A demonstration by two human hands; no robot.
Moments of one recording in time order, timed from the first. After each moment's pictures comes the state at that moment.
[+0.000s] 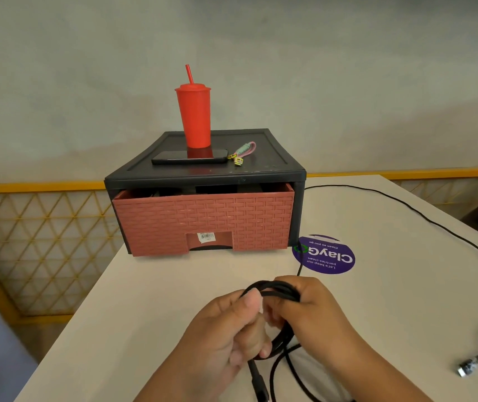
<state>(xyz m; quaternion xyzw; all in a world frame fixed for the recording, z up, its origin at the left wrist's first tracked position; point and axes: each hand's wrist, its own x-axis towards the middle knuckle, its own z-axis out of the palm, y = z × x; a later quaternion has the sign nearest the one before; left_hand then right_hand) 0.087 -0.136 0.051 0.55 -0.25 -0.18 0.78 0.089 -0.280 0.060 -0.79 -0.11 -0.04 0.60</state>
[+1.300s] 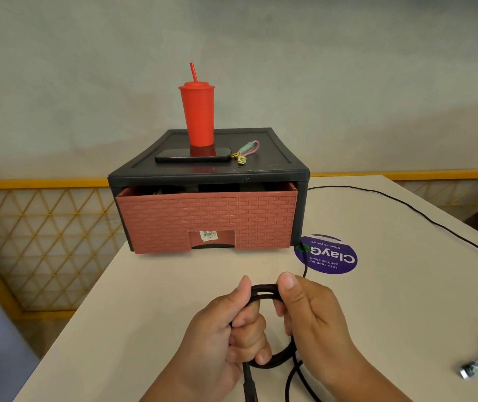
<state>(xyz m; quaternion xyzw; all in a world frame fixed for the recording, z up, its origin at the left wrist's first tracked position) 0.083 -0.140 0.058 0.50 -0.08 -0.21 0.83 0.084 -0.272 0.046 -0.78 -0.14 -0.18 0.58</state>
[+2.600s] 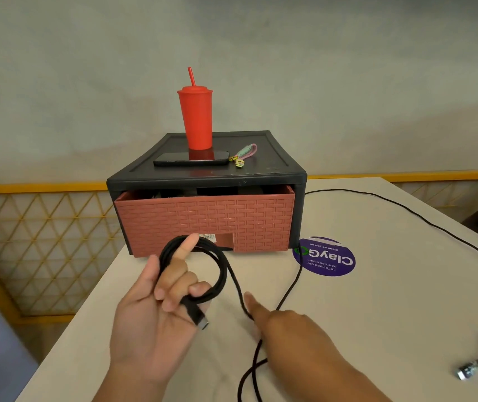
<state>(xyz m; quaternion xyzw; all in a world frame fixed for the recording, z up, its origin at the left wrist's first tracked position) 0.121 -0.085 0.033 0.25 -0.26 -0.12 0.93 0.091 -0.266 0.042 -0.98 -0.12 0.07 0.10</state>
